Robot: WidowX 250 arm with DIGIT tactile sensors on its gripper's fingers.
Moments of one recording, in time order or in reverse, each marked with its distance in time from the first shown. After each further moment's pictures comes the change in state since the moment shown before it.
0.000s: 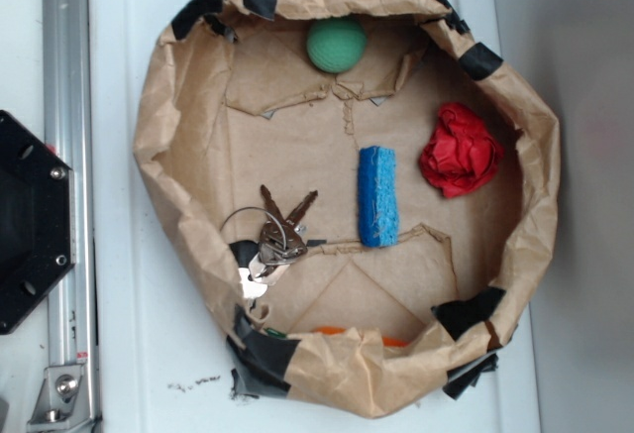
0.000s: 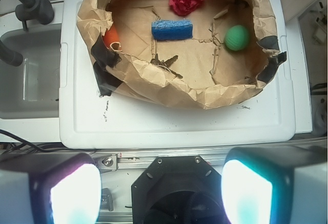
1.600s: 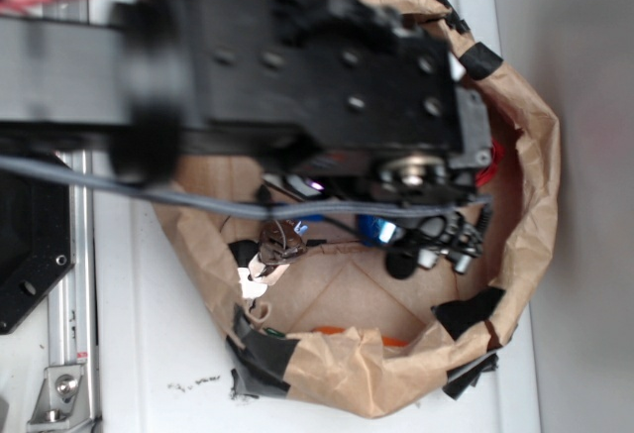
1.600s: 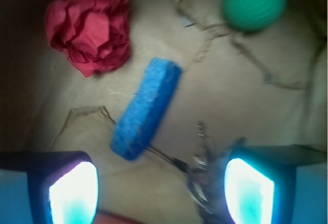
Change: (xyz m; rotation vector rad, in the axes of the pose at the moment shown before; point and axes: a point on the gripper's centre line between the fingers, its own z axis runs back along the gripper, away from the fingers) arm 0.140 0.013 -0.177 0.013 0.100 1.032
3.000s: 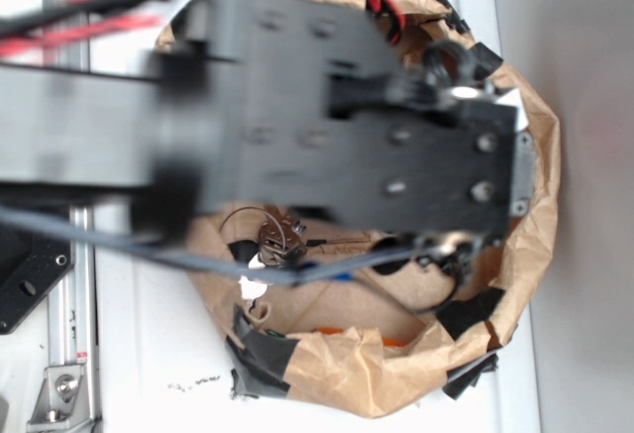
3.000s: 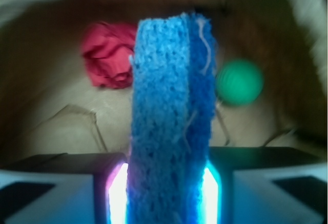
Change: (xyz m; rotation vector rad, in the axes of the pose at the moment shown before) arm 0.002 0.007 0.049 0.143 -0.168 -0.525
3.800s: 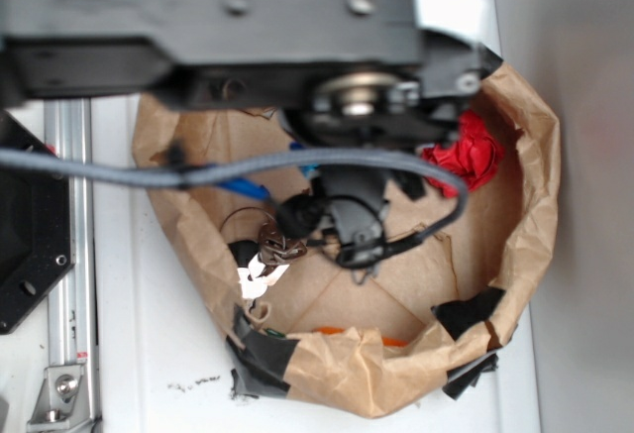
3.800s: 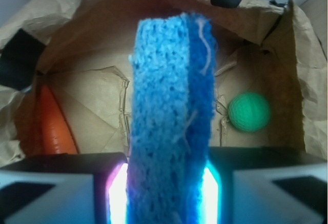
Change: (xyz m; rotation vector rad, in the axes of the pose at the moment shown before) arm -0.008 0.019 0.021 -0.169 0.001 -0.365
